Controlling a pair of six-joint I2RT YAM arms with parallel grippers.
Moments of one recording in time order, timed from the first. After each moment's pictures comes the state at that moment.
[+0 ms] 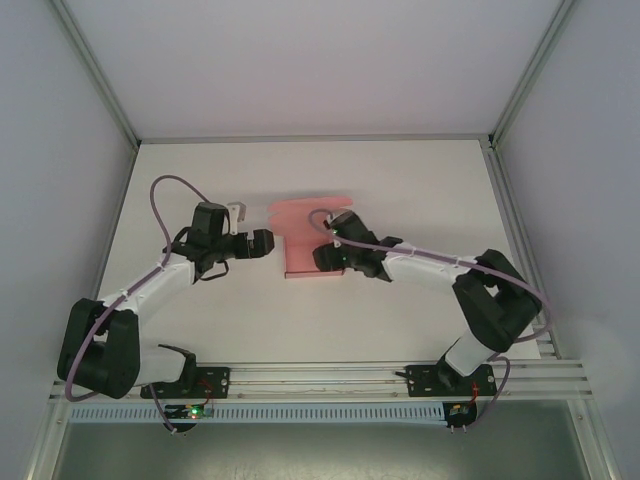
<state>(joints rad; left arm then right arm) -0.24 1.30 0.70 -0.20 0.36 -0.36 0.72 1.63 0.90 -0.17 0.04 0.36</state>
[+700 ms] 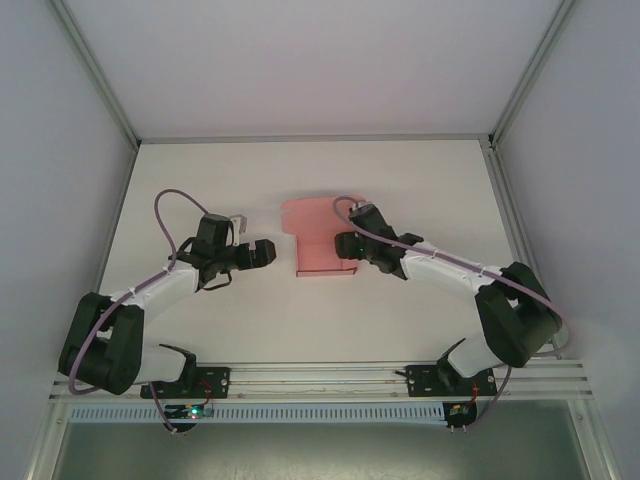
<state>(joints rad) -0.25 1.33 0.62 -0.13 0.36 -0.45 0.62 1.50 0.85 -0.23 0.15 0.43</state>
